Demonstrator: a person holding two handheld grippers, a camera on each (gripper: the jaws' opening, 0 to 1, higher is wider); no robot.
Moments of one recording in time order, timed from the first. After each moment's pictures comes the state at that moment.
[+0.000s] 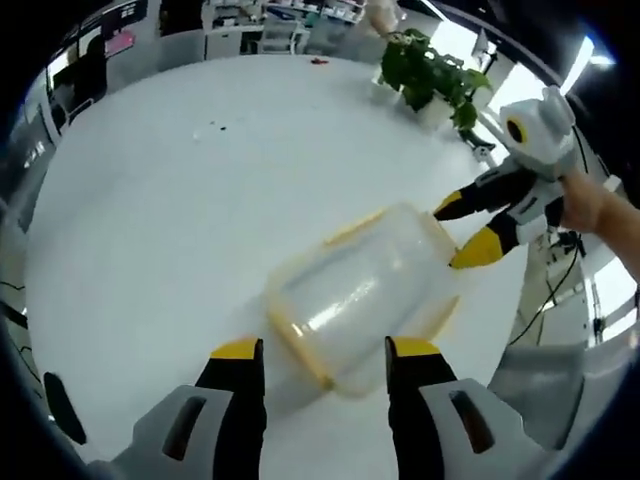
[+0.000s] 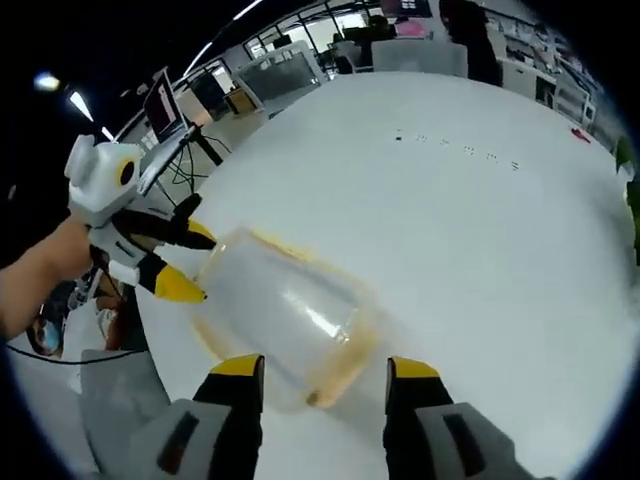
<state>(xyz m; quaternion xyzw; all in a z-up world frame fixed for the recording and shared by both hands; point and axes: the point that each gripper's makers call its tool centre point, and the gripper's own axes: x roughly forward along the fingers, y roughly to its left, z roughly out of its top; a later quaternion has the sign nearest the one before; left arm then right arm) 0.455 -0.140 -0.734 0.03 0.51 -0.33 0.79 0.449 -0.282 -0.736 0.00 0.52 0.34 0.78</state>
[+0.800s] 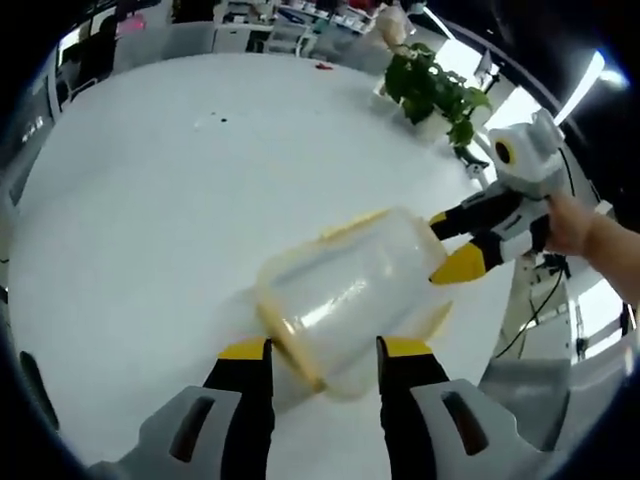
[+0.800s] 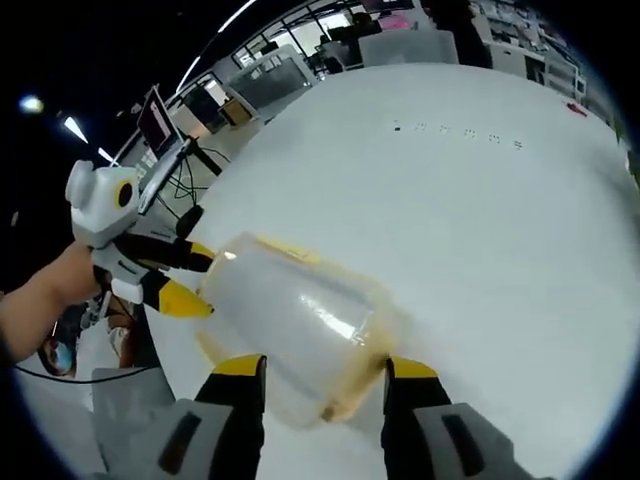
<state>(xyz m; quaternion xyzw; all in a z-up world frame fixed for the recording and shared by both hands) 0.453 -0.143 -0.738 -0.02 0.51 -0.35 0.79 0.448 -0.268 -0.743 0.05 0.52 0.34 0.78</state>
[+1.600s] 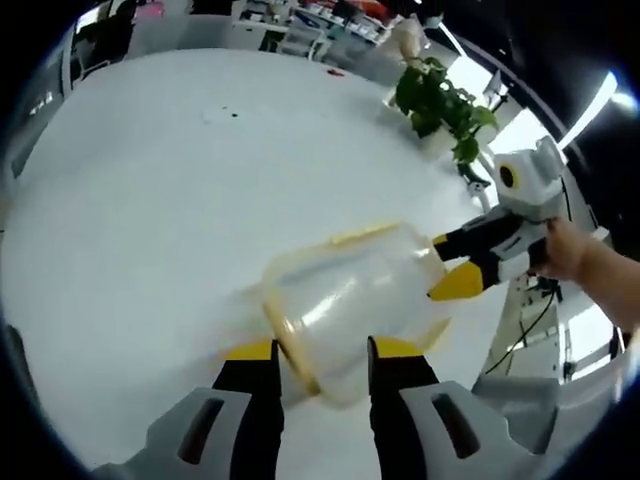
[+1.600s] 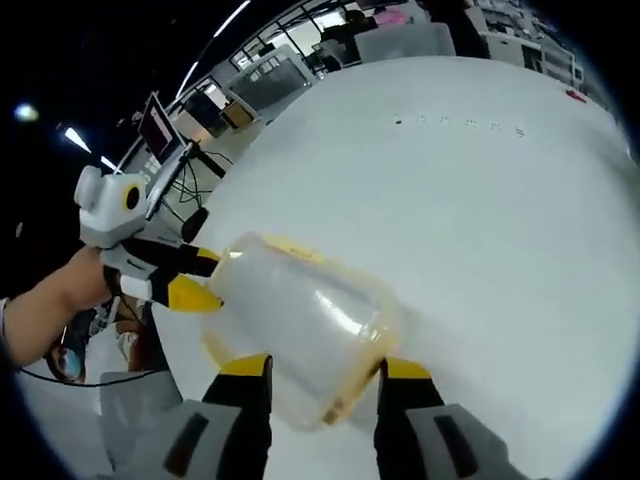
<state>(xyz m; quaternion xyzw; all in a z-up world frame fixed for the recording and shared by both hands) 0.452 -0.143 -0.739 -0.07 0.51 -0.34 0.79 0.442 -0.262 -0.745 0.08 0.53 0.35 0.77</state>
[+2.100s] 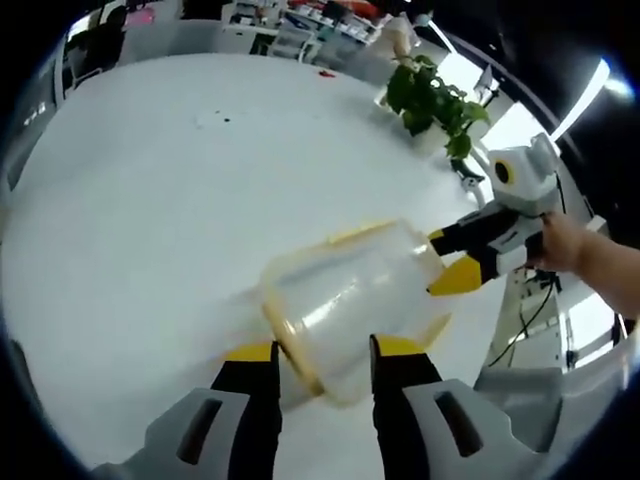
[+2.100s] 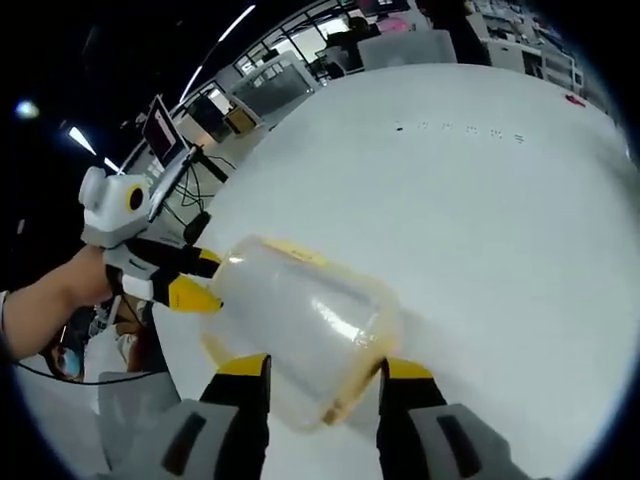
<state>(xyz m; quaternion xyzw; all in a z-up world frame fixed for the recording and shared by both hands) 0.456 -0.142 -0.738 -0.06 0.50 -0.35 0.79 0.443 -0.264 -0.744 0.08 0.52 0.35 0.77</state>
